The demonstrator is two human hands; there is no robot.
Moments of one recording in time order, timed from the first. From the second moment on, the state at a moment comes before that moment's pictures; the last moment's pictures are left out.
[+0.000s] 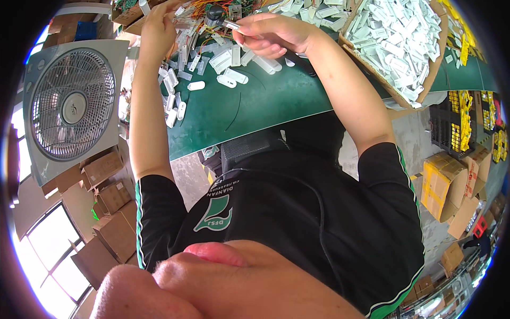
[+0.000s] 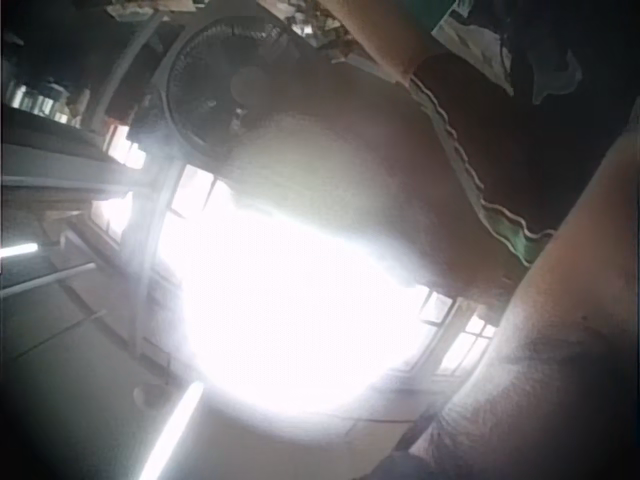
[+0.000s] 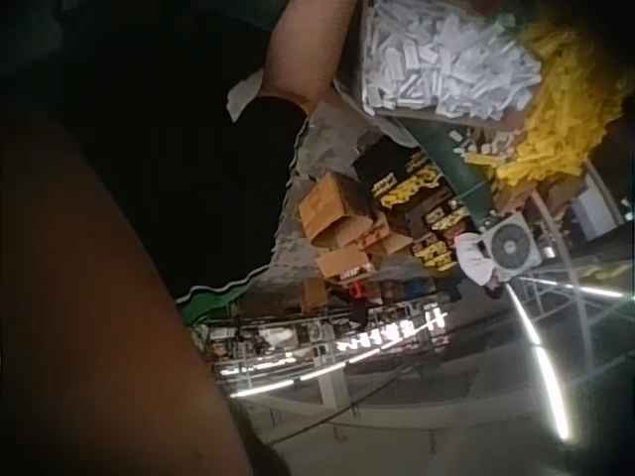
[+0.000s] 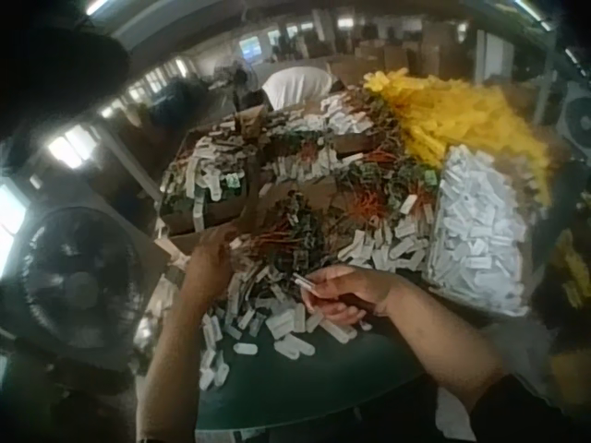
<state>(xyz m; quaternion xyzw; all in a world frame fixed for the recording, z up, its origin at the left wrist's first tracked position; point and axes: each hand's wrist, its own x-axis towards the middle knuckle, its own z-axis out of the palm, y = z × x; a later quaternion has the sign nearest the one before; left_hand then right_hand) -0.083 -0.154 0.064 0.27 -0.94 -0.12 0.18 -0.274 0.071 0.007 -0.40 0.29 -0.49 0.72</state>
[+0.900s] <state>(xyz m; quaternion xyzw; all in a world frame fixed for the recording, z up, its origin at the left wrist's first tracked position) -0.071 -0.181 0.033 0.26 -0.94 -0.08 0.22 -0.274 0.069 0.007 -0.40 0.33 -0.49 0.70</state>
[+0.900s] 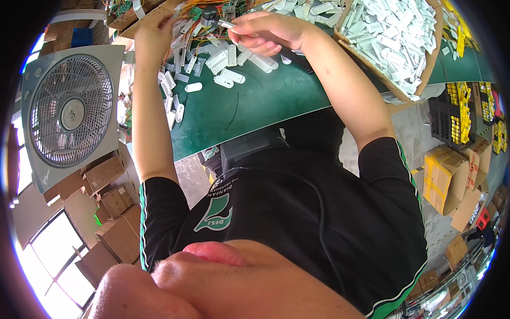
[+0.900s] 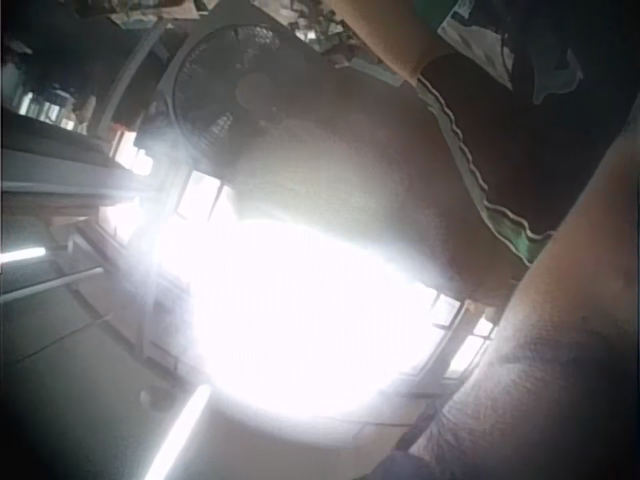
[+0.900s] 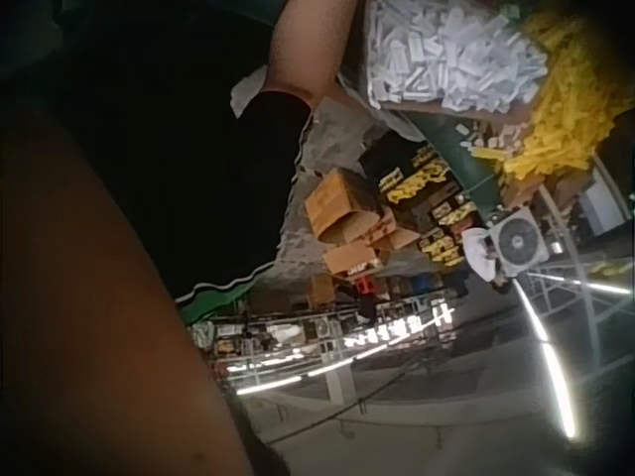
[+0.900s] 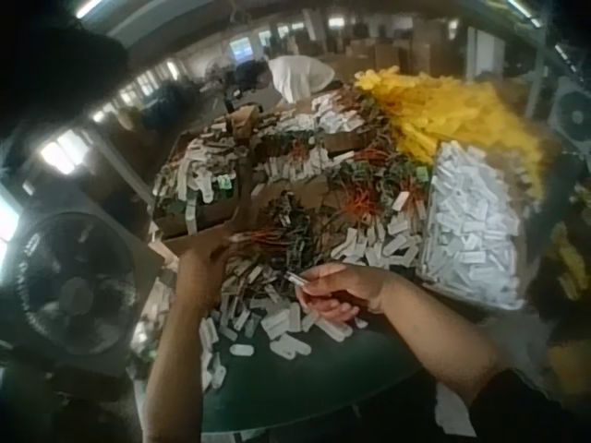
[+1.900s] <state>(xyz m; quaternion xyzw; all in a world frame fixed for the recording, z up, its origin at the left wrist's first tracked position) 0.044 -0.099 0.119 0.35 -0.81 -0.45 0.15 -0.281 0.070 0.012 -0.36 0.29 -0.50 0.73</state>
